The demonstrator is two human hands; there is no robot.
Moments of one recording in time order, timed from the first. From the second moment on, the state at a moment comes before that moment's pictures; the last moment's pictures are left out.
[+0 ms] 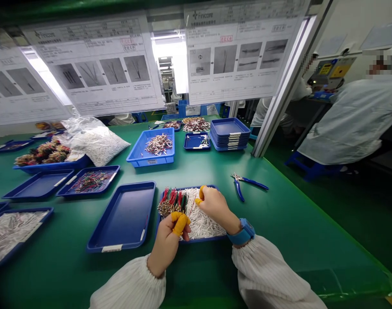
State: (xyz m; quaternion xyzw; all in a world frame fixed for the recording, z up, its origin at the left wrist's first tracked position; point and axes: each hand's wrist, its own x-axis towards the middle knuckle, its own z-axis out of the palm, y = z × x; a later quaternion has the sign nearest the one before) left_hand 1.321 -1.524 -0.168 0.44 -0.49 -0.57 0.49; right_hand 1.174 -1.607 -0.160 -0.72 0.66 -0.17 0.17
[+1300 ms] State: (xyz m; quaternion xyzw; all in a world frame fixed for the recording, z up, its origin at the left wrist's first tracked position) left_hand 1.321 -1.525 -0.174 0.46 -0.53 -0.53 0.47; right_hand 1.162 -1.582 -0.139 -0.42 0.44 -0.56 0.56
